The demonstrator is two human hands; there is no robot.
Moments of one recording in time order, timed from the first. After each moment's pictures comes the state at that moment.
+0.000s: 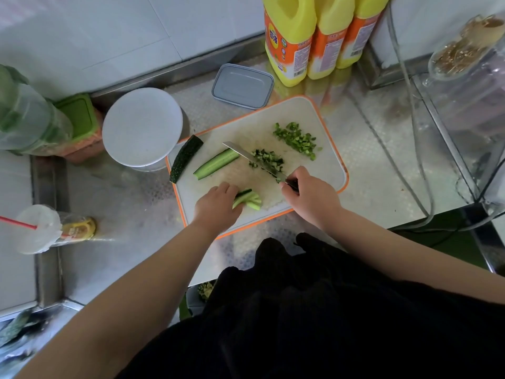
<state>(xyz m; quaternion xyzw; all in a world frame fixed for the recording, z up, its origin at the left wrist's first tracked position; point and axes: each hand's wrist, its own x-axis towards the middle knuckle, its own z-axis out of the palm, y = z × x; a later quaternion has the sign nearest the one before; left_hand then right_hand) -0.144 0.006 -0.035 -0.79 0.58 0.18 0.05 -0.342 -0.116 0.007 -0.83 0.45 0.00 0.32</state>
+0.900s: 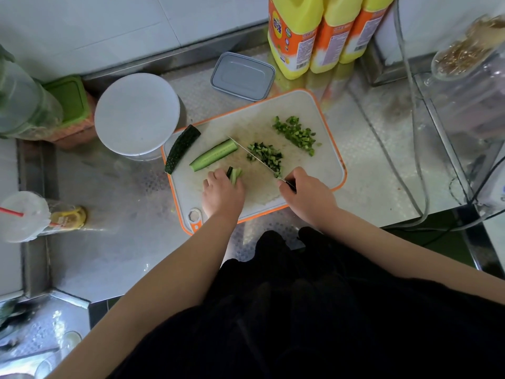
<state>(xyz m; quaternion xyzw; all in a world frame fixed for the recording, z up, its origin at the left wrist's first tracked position) -0.178 -0.022 -0.040 -0.93 0.30 0.21 -0.11 -0.340 -0.110 0.009 -0.80 0.47 0.03 0.37</state>
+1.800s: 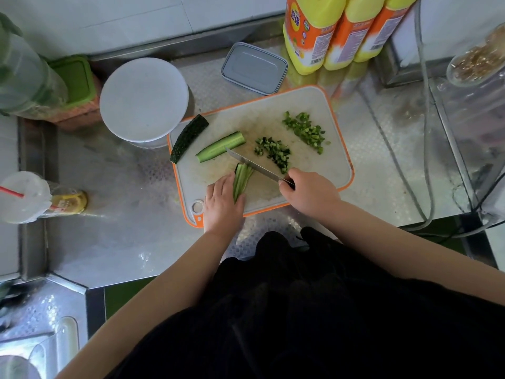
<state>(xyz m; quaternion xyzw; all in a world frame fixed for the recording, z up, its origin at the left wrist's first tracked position) -0.185 0.032 -0.051 -0.88 0.40 0.18 -0.19 -0.328 -0.117 0.000 -0.85 0.42 0.10 0.30</state>
